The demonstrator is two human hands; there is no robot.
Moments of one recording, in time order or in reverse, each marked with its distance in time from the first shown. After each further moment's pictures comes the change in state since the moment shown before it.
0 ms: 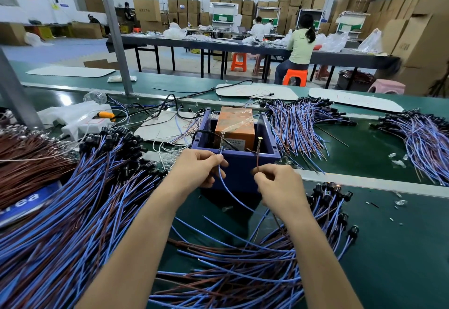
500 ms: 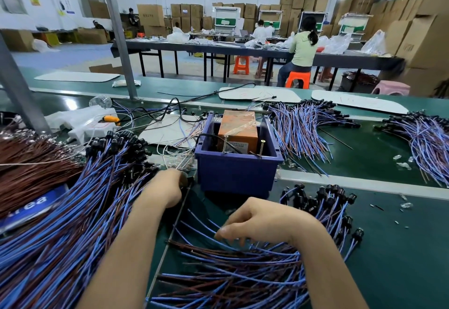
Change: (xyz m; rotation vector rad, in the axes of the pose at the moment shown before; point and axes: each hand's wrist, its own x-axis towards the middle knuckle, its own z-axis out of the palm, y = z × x) left_hand 0.017 -0.046 -0.048 1.024 0.090 -0.151; right_hand -0.019 -0.016 -0.002 -0.260 -0.930 -0.083
